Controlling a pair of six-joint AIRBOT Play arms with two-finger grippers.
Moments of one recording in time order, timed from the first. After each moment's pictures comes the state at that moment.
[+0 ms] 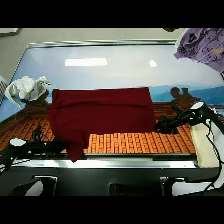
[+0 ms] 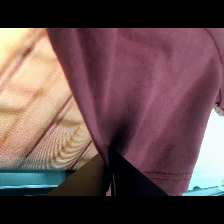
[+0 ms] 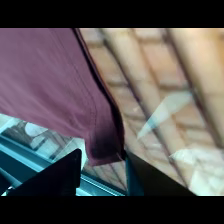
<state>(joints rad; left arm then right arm) 0.30 -1.01 0.29 0.74 -1.02 -1.38 -0.30 -1.64 1.01 -0.97 1.39 1.30</state>
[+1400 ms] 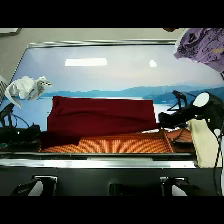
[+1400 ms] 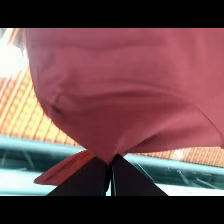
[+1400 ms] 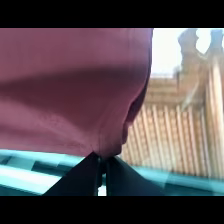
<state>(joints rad) 0.30 -0.80 0.74 1.20 -1.33 -1.53 -0.08 -1.22 1.03 -1.23 1.37 1.52</state>
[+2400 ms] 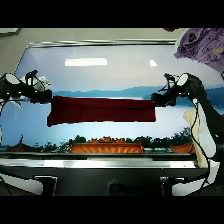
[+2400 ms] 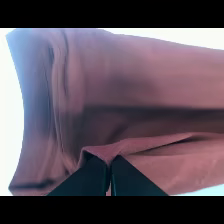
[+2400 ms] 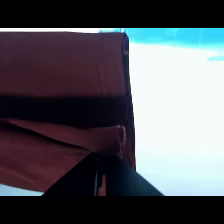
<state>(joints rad) 0.21 -1.74 1.57 1.20 -1.27 -1.36 -0.04 -1.72 1.50 -1.27 1.24 1.53</state>
